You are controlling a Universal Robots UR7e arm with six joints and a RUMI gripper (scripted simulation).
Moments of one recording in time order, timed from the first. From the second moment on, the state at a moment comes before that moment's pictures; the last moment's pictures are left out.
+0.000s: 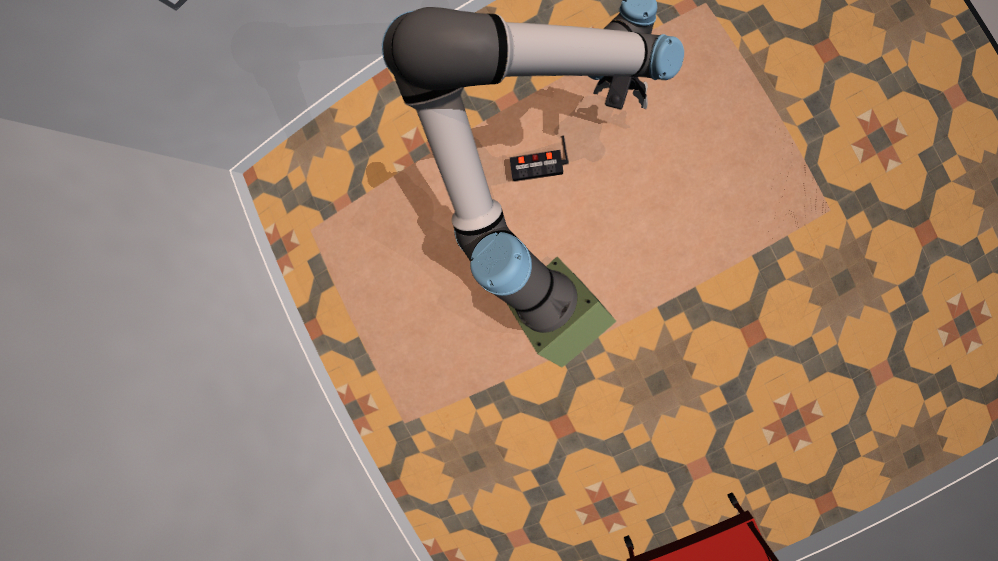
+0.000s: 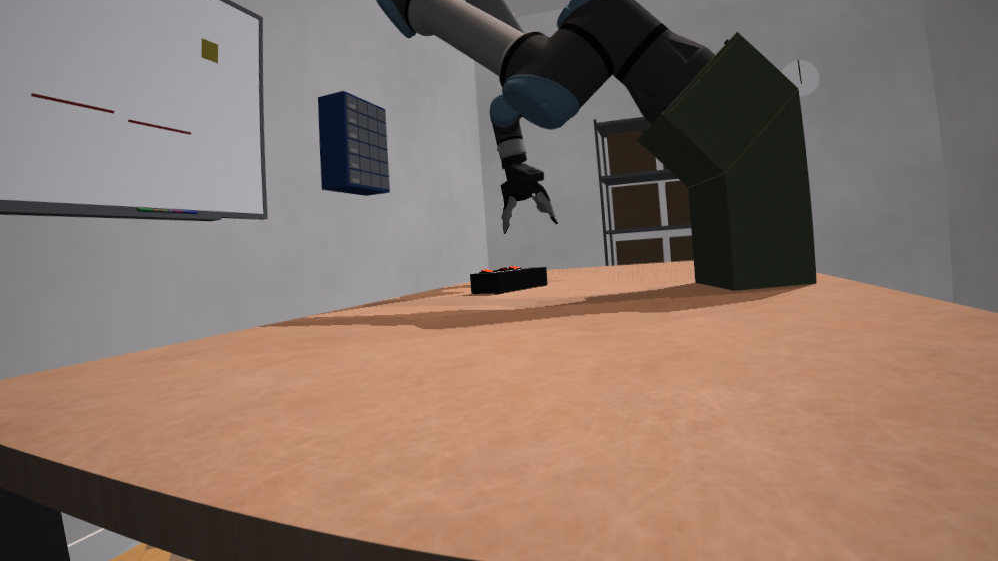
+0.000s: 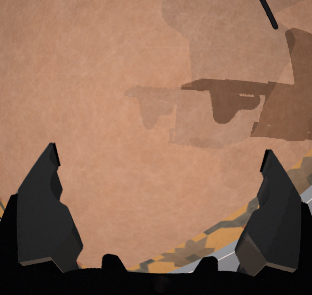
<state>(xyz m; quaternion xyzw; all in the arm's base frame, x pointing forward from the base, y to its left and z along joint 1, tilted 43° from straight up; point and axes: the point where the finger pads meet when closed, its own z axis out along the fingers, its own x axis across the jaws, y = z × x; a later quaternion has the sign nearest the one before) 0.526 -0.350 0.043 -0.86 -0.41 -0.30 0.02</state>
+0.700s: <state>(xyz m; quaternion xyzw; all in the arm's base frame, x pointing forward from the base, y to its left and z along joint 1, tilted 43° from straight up) 0.500 -0.149 0.067 -0.81 -0.50 -0.29 0.08</state>
